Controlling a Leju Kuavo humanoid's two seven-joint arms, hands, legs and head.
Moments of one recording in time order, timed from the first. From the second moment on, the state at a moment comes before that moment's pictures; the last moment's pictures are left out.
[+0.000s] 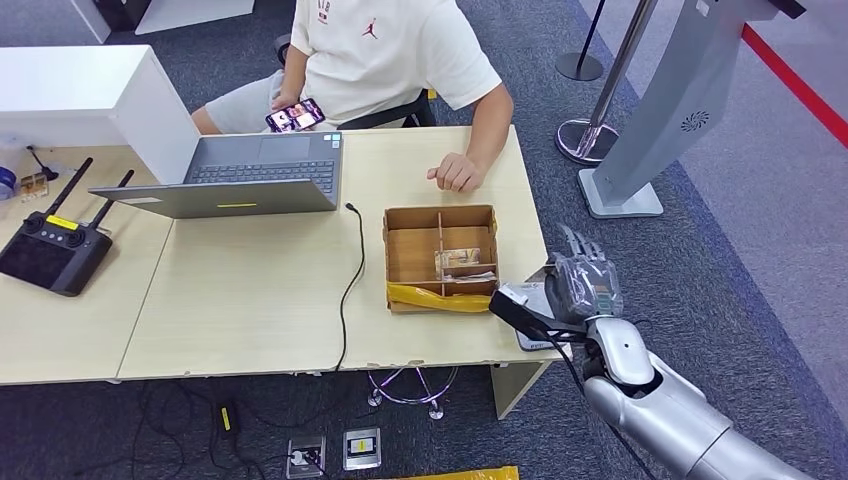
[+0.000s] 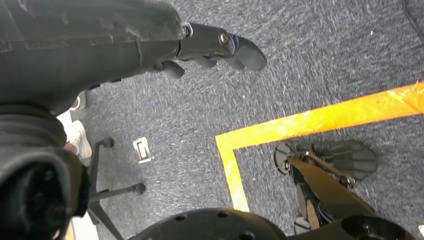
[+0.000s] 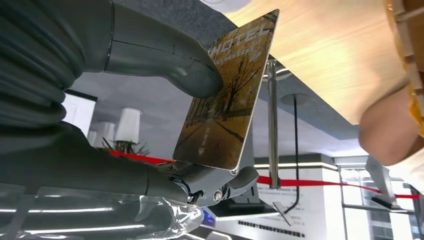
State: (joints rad) left arm -0.16 -0.12 1.26 -0.13 -1.46 -0.13 -0.28; right arm -0.58 -0.50 0.95 -1.21 0.82 -0.29 0.46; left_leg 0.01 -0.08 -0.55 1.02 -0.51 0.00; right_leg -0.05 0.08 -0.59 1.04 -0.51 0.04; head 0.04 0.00
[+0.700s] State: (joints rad) left arm -0.16 -0.12 1.32 -0.12 -1.51 -0.13 -0.28; right arm -0.49 -0.51 0.92 -1.17 0.80 -0.32 0.44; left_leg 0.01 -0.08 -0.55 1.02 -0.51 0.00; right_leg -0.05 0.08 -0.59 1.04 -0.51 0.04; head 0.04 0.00
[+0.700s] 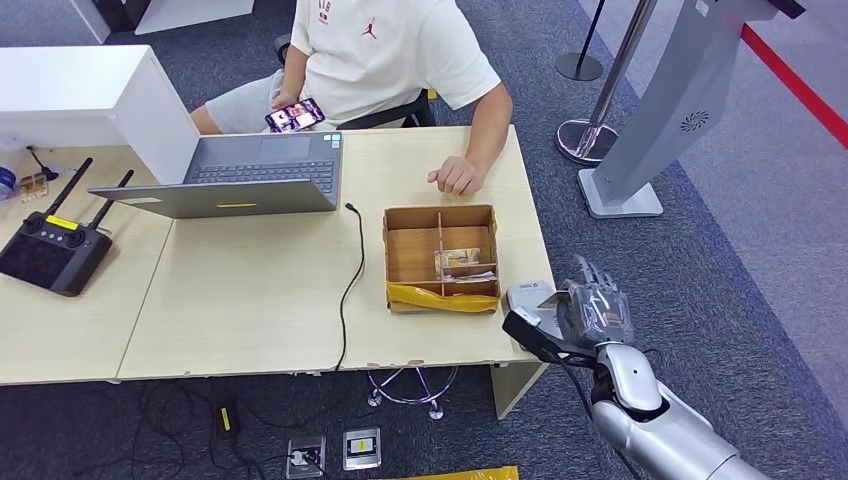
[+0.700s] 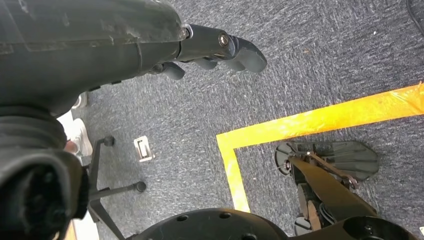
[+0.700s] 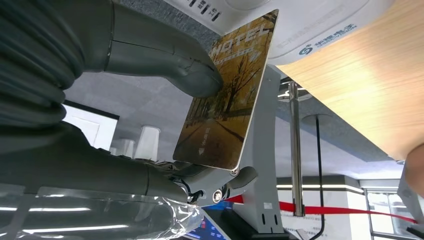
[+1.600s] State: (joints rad) left arm -0.17 -0.11 1.40 -0.10 -1.56 -0.13 -0.29; right arm -0.51 -0.45 0.94 -1.15 0.83 -0.24 0.39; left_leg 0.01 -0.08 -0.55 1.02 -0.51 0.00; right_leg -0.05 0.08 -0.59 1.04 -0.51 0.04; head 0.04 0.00
